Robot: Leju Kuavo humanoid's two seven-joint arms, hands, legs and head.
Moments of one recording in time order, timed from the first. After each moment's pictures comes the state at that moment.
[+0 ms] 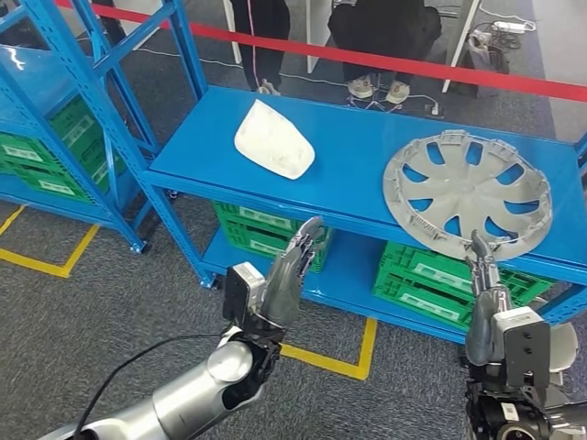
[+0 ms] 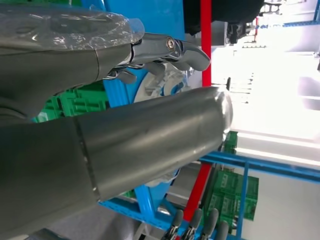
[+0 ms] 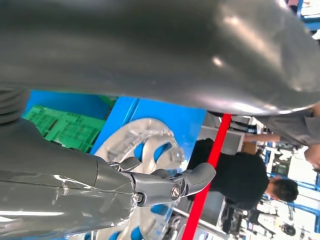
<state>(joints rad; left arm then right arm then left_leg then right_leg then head) -0.30 0.04 -0.71 -1.46 0.30 0.33 -0.40 -0.11 -0.16 0.66 -1.75 -0.11 -0.39 -0.20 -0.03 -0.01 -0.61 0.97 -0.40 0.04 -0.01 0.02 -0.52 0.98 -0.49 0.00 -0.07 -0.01</state>
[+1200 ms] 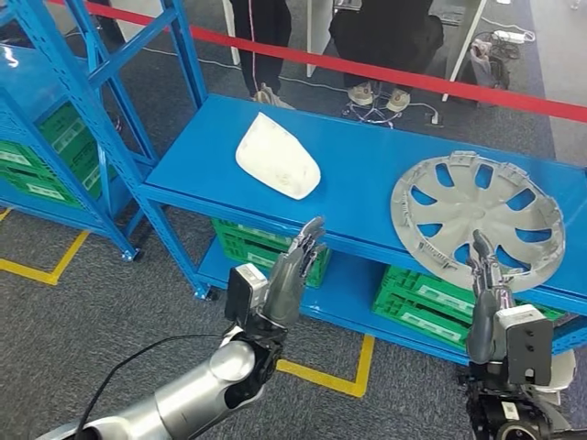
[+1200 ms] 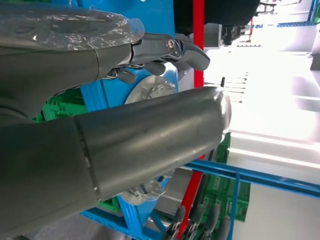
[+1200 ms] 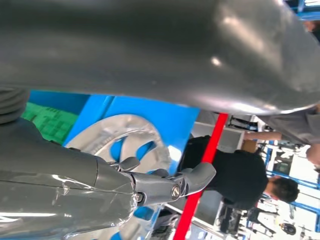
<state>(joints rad) -0.29 0.04 -0.71 -1.45 0.29 0.32 -0.41 -0.12 -0.16 0.66 -1.74 -0.11 -0.39 -0.19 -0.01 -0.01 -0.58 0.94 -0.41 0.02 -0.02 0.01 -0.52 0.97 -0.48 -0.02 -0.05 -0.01</state>
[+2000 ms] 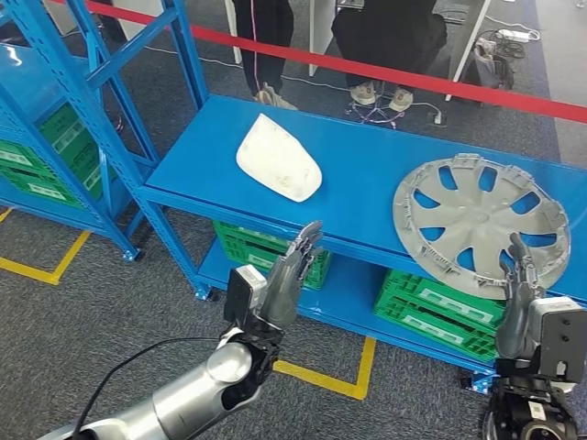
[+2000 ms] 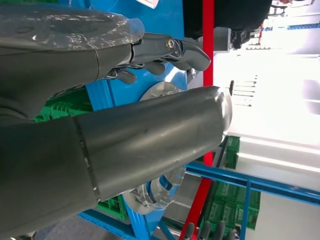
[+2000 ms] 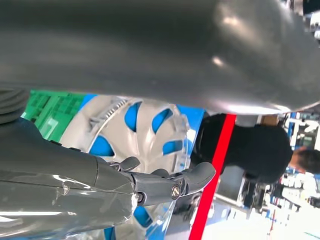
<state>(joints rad) -0.28 0.05 -0.69 -1.45 0.28 0.32 -0.39 -0.12 -0.18 0.59 -1.74 -0.15 -0.44 -0.13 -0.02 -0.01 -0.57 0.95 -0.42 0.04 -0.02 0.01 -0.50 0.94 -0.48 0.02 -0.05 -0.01</state>
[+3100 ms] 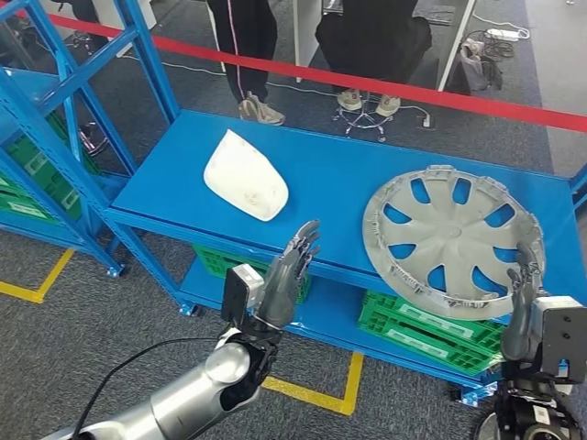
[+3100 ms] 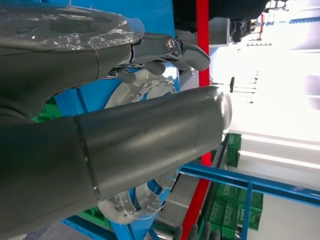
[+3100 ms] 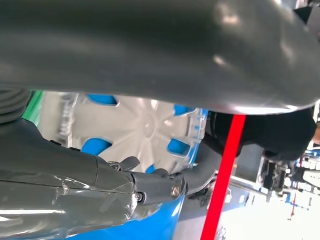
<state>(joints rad) -0.28 0.04 -0.69 -1.46 0.28 0.32 -0.38 -0.09 -0.19 0.55 -1.74 -0.12 -0.47 -0.07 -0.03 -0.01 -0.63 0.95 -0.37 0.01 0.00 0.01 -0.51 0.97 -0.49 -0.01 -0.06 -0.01</state>
